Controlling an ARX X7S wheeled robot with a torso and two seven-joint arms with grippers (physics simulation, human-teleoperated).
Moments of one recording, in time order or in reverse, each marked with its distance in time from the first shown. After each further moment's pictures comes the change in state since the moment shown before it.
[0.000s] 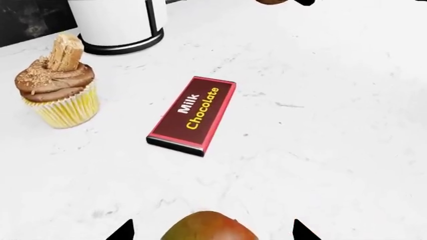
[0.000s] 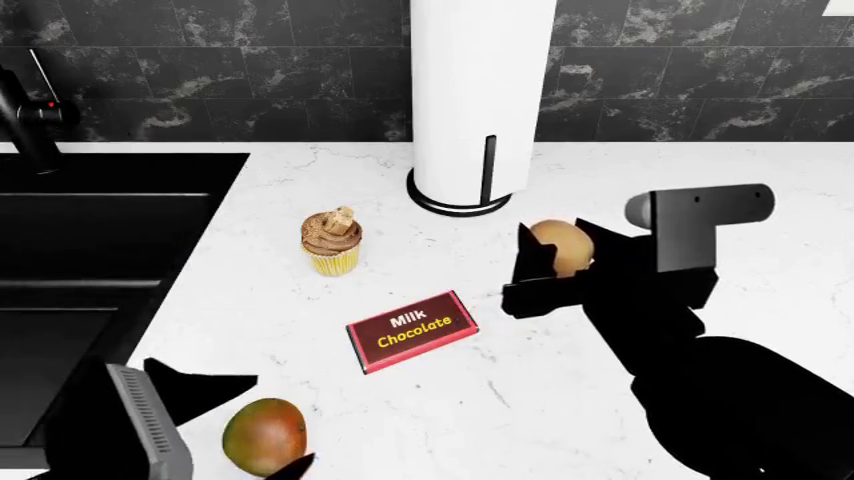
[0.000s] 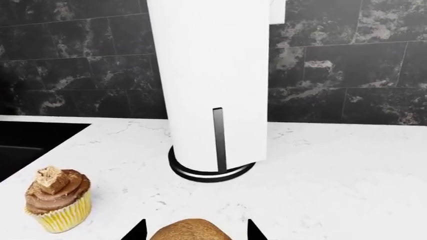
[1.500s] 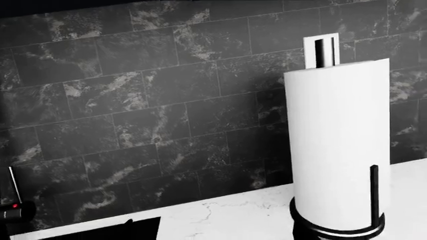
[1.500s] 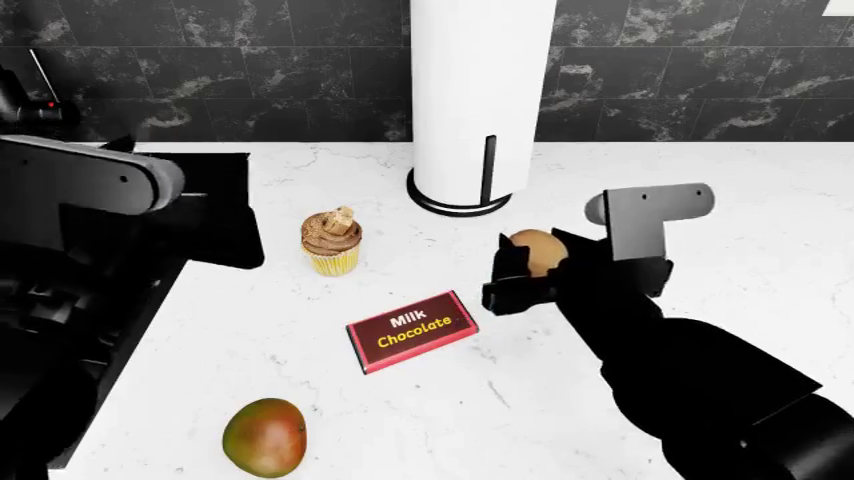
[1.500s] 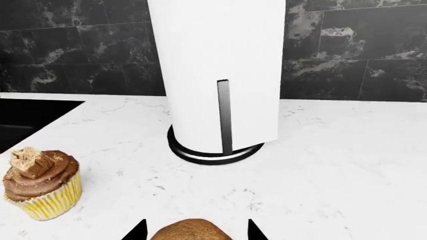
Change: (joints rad) left arm -0.601 0.310 0.194 -0.065 0.263 -0.095 -0.650; right arm 0.028 -0.032 -0.108 0.167 -0.147 -0.067 -0.079
